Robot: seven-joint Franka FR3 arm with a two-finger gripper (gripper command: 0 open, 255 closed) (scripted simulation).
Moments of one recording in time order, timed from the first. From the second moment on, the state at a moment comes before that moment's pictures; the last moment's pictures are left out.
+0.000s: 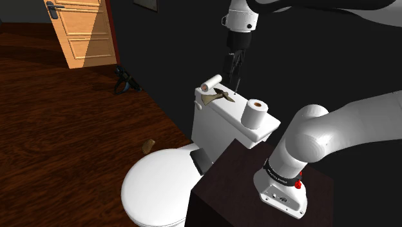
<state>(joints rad) -0.02 -0.76 0.05 -2.41 0.00 1.58 -0.14</state>
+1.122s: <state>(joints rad) 0.00 -0.52 -0.37 -2.37 -0.22 1.80 -0.89</state>
